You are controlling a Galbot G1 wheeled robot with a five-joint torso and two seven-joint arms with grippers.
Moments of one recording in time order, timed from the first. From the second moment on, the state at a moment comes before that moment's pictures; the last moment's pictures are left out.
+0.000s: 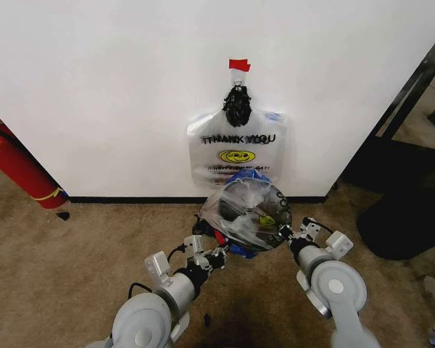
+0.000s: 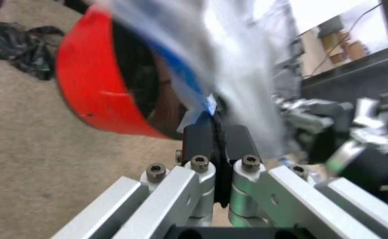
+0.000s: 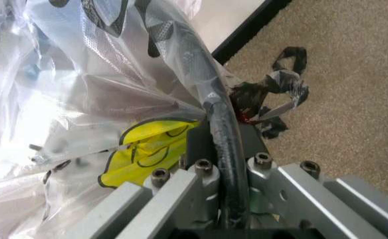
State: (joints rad) left arm 1.23 -0.97 0.04 -2.27 -1.28 0.23 -0.52; right arm -1.29 1.50 0.50 2.13 1.10 -0.57 0.64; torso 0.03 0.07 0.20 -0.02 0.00
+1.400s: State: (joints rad) left arm 1.29 -0.91 0.05 -2.09 -0.87 0.23 -0.51; right arm -1.32 1.46 0.49 2.16 1.07 -0.56 0.59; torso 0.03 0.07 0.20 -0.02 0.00
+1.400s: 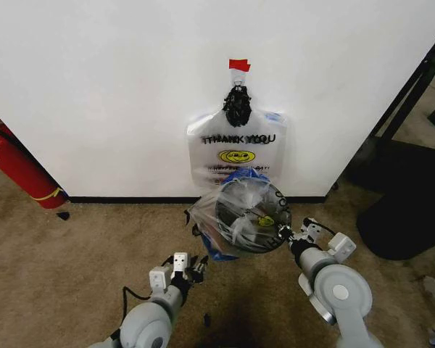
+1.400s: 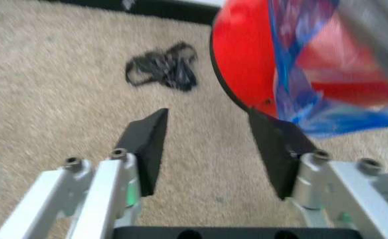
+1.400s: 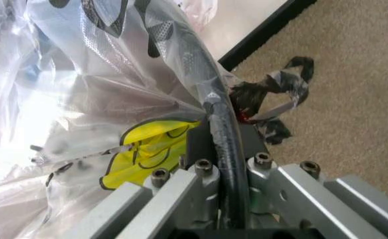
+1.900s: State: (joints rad) left arm 1.27 -0.78 -0.11 -2.21 -0.95 0.11 -0.36; right arm -1.37 1.25 0.45 2.11 0.80 -0.45 0.32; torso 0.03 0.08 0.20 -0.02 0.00
